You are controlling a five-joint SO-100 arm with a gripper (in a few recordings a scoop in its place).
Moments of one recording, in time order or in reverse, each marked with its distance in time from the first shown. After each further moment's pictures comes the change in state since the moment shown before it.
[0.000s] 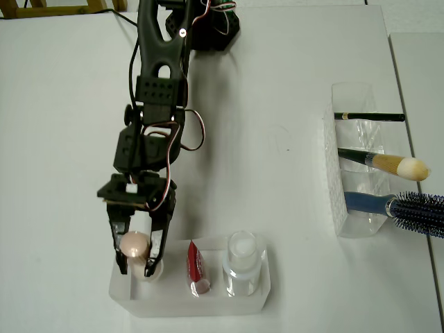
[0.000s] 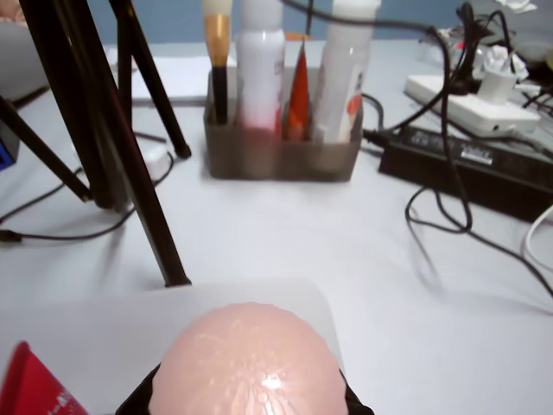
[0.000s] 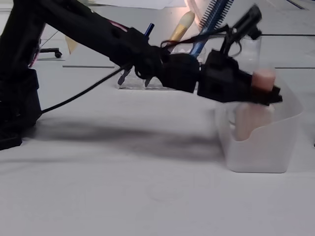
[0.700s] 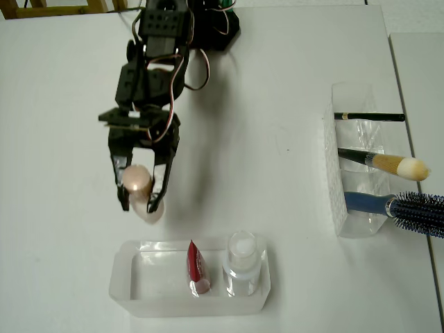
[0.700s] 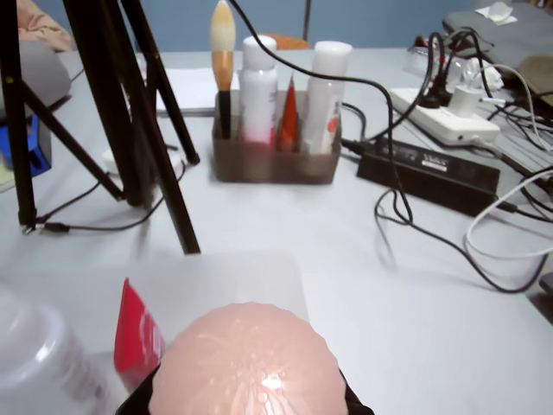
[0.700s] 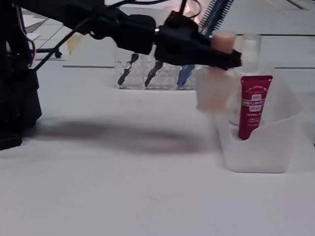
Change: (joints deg) arm 0.0 35.1 28.4 7.9 -0.4
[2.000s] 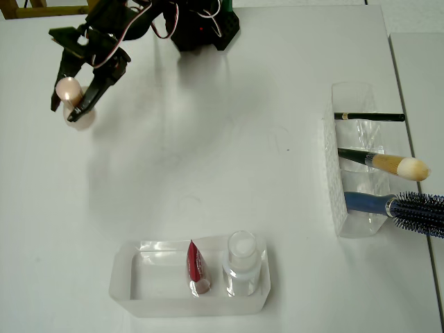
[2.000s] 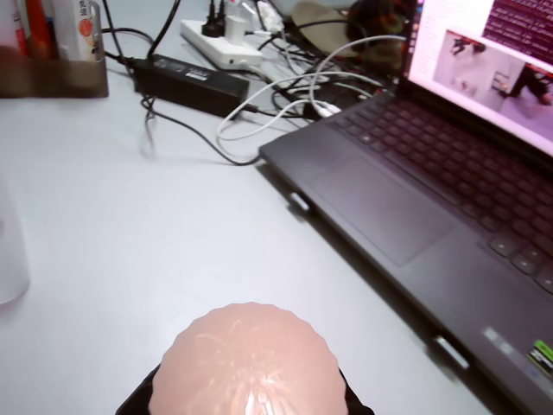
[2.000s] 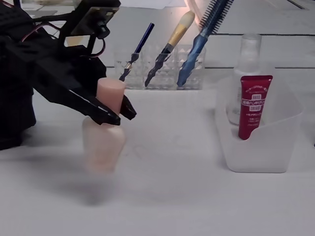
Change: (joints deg) arm 28.7 37.3 38.8 4.0 -11.2
